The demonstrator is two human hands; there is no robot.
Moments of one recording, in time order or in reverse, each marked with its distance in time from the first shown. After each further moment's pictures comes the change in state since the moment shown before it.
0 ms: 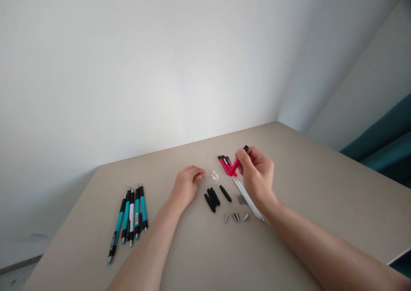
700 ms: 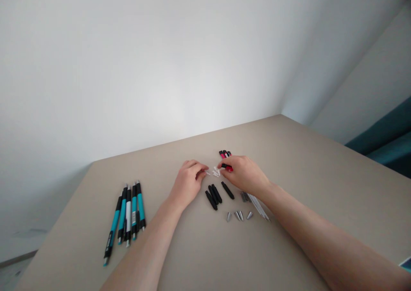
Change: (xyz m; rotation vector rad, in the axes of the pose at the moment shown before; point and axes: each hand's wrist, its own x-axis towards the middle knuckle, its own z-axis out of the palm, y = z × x) left_hand 0.001 0.003 0.000 0.044 -0.040 0.027; right_hand 0.019 0.029 -0.006 -1.089 -0.686 -0.161
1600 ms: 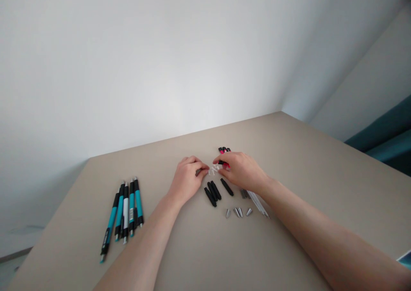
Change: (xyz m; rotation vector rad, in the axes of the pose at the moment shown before) left_hand 0.002 -0.001 0.003 0.062 -0.039 -0.014; right_hand 0.001 0.000 0.002 -0.033 0.002 -0.126
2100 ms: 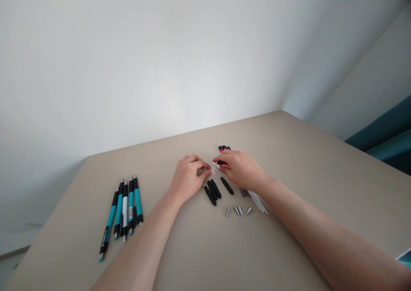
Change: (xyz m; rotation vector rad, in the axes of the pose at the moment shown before) left_hand 0.000 0.005 -0.001 0.015 -0.026 -0.016; right_hand 0.001 0.000 0.002 -0.052 -0.041 -0.001
